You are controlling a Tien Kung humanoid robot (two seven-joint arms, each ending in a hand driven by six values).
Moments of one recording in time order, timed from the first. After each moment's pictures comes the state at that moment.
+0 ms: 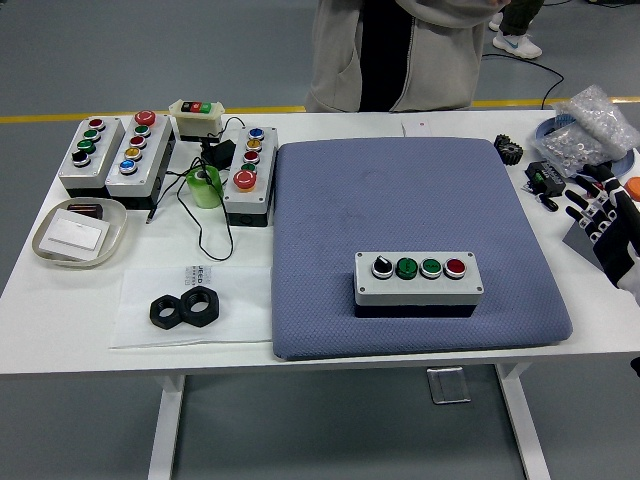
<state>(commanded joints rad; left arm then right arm) -0.12 0.15 -0.34 -0.21 -0.04 0.26 -0.05 0.16 -0.51 1.21 1.50 -0.50 -0.27 0.06</state>
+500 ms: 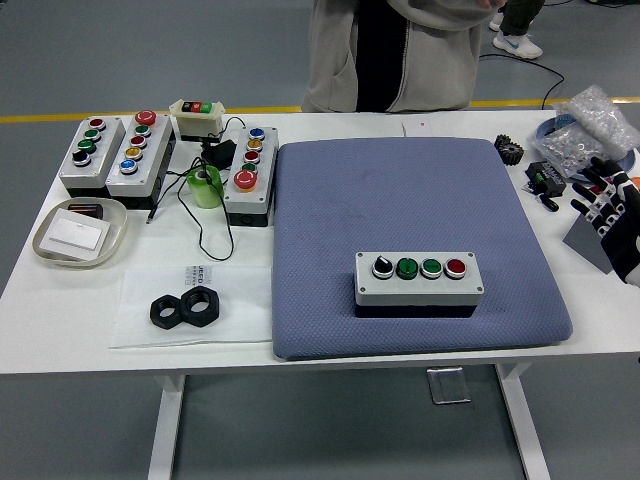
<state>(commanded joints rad) -0.13 0.15 -0.34 -0.21 -0.03 0.26 -0.06 0.15 -0.52 1.25 1.53 -0.51 -0.27 0.05</state>
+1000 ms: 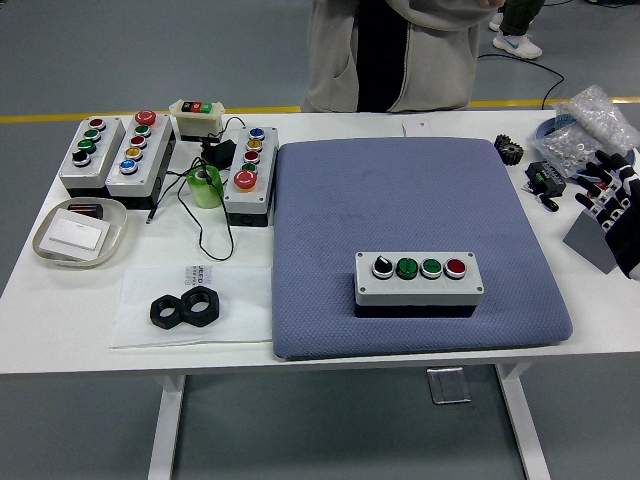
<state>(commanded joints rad) -0.13 0.15 -0.34 -0.21 -0.03 0.26 -0.06 0.16 -0.52 1.26 1.54 -0.51 -0.27 0.05</state>
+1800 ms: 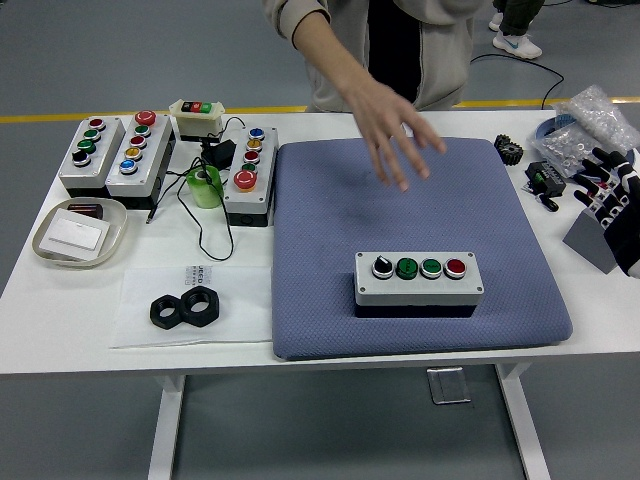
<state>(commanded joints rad) -0.13 0.14 -0.35 -0.21 -0.01 0.26 -0.06 0.16 -0.52 1.25 1.54 -0.51 -0.28 0.05</state>
